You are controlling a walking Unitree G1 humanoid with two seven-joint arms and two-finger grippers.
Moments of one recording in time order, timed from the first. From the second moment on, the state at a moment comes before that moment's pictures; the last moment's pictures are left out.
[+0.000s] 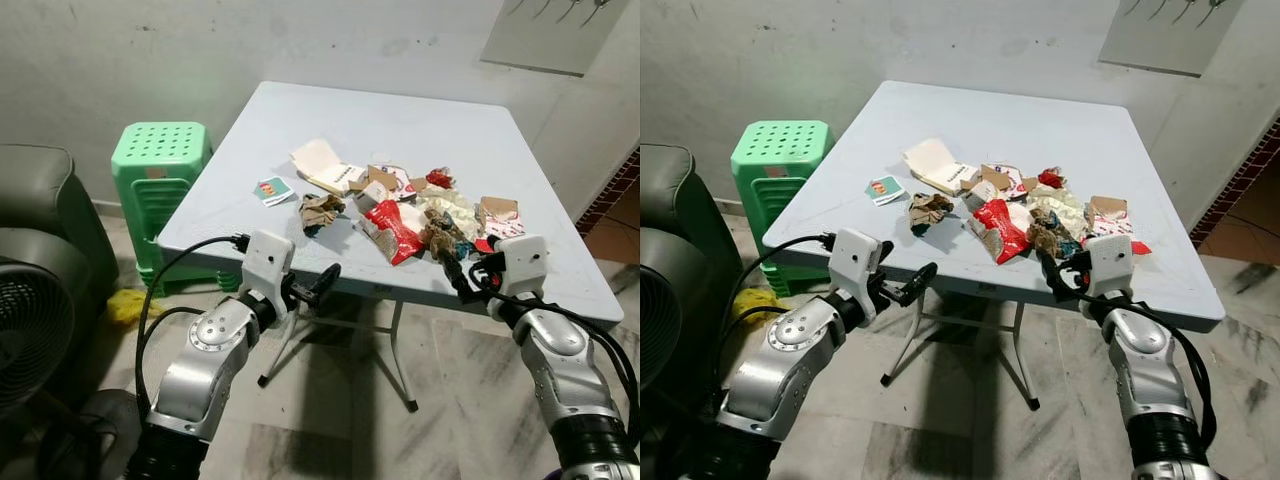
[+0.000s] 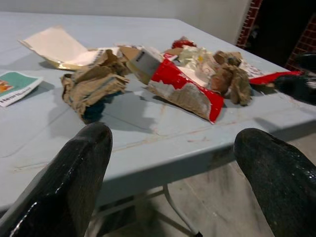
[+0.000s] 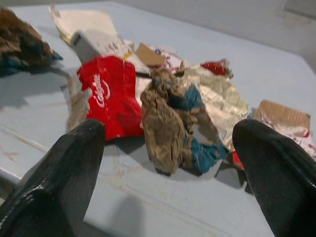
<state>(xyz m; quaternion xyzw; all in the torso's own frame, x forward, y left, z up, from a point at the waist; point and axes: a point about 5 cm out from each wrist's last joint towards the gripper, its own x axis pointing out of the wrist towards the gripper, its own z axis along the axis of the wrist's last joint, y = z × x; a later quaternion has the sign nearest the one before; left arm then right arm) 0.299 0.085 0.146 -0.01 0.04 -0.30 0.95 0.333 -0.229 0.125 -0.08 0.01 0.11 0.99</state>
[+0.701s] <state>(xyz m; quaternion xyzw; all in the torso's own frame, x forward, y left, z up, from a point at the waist) 0.277 0.082 0.164 -0.01 0.05 -0.34 0.94 0.367 -0.231 0.151 -0.08 -0.02 0.10 0.99</state>
